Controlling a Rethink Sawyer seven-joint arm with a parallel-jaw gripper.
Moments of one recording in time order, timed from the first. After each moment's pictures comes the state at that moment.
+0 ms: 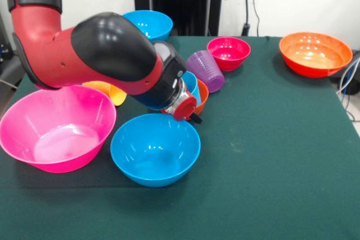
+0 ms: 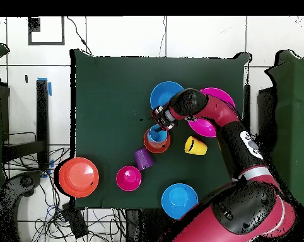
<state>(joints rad) -0.75 -0.18 0.63 1.28 -0.34 1.14 2.51</state>
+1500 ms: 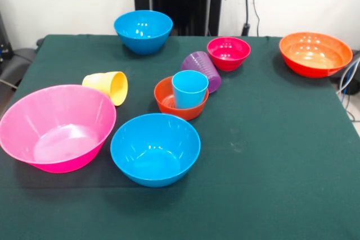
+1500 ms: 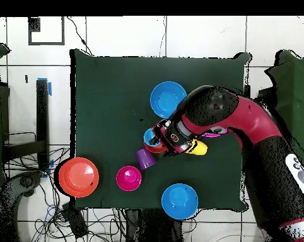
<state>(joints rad) -0.80 -0.74 0.62 1.64 -0.10 1.44 2.51</state>
